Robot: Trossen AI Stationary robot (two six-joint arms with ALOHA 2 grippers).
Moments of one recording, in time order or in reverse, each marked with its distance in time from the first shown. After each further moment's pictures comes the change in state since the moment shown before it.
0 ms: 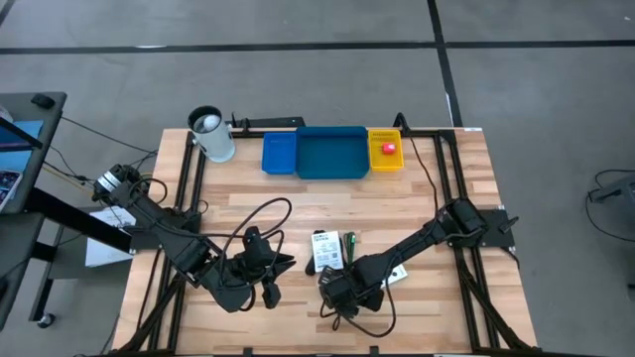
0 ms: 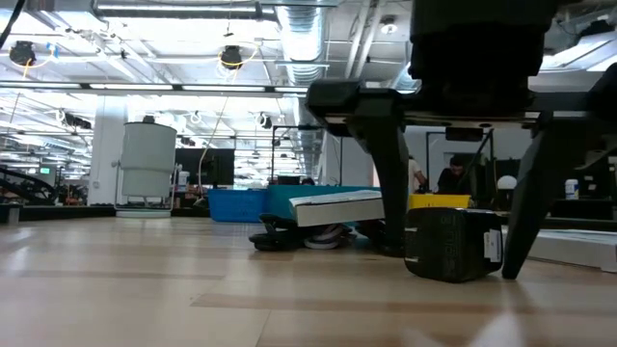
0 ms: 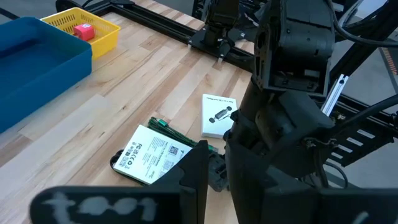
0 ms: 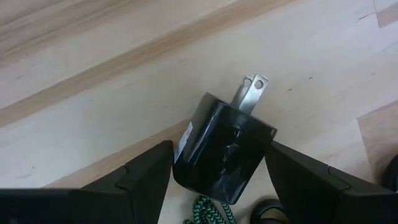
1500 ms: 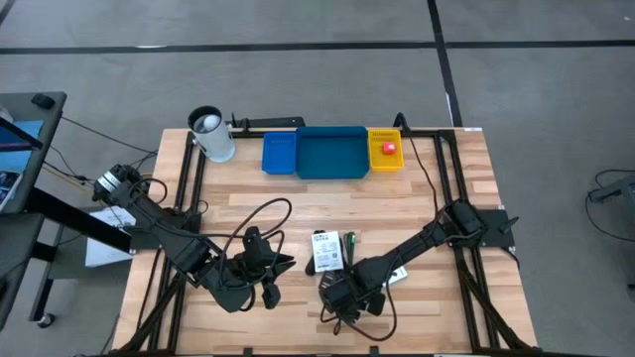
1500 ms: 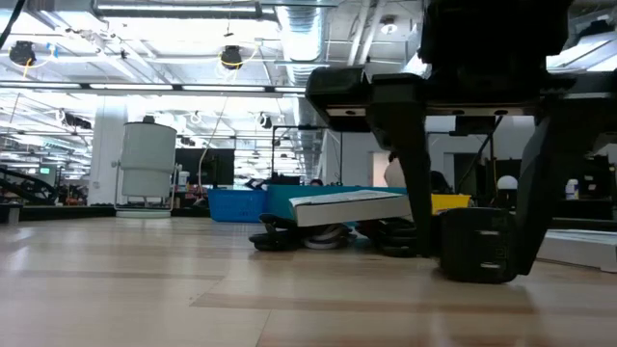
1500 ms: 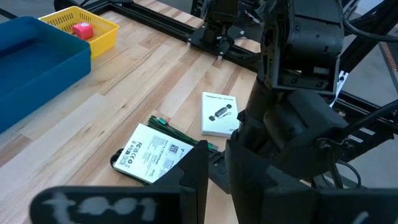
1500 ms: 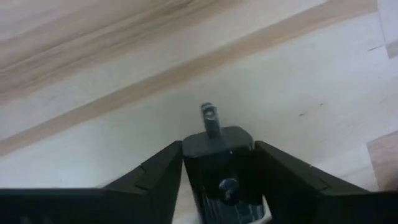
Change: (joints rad) left arm 0.000 0.000 0.000 -0.004 0.008 0.005; right arm 0.009 0.001 0.033 -0.016 -0.033 -0.009
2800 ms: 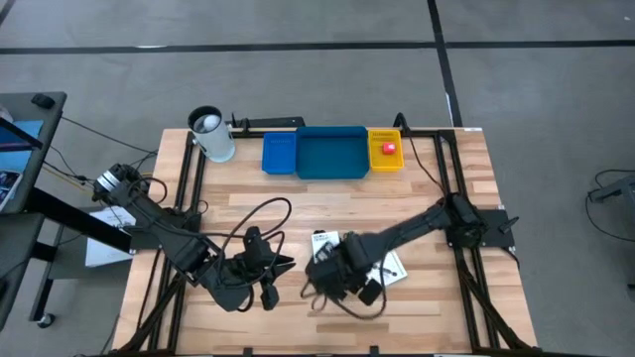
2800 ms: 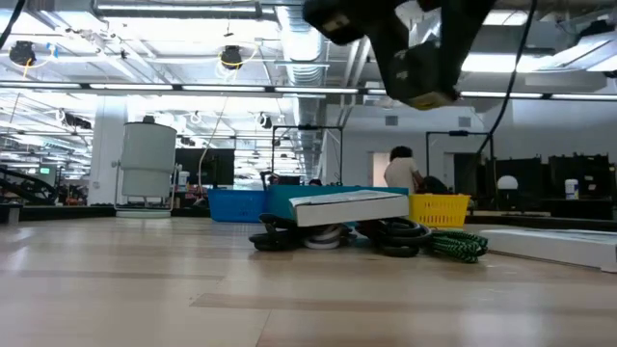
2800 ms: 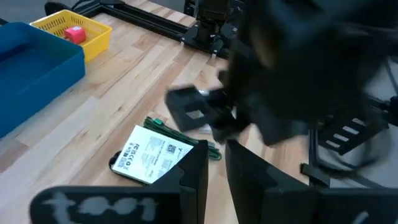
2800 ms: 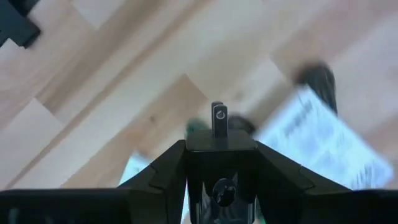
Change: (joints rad) left arm 0.000 -0.012 0.000 0.010 0.024 0.052; right arm -0.115 -0.002 0.429 -0.565 0.000 0.262
